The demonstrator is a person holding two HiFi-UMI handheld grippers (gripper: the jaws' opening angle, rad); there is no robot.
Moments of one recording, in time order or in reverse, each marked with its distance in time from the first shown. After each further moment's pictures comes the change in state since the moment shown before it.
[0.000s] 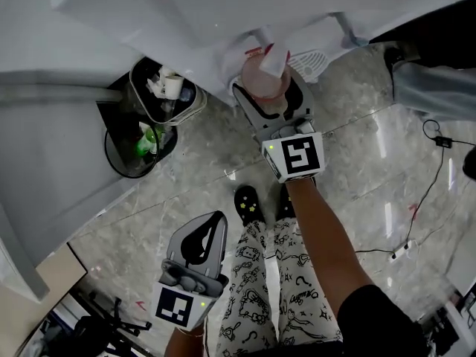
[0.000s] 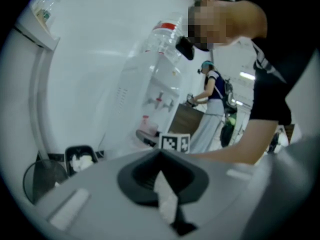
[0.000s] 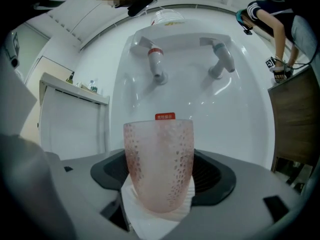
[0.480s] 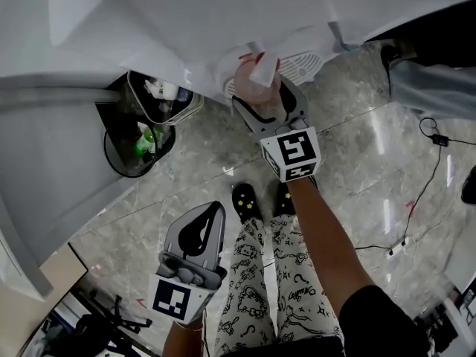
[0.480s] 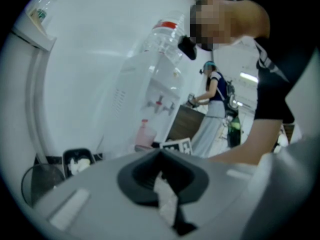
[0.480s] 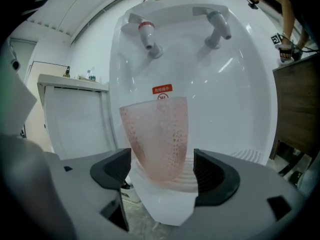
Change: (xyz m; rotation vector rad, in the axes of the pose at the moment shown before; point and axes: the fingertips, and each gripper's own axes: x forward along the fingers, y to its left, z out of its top) left arm 0.012 0.001 0.020 -0.001 0.004 -0.004; right arm -0.007 0.001 -0.039 0.055 0.240 0.067
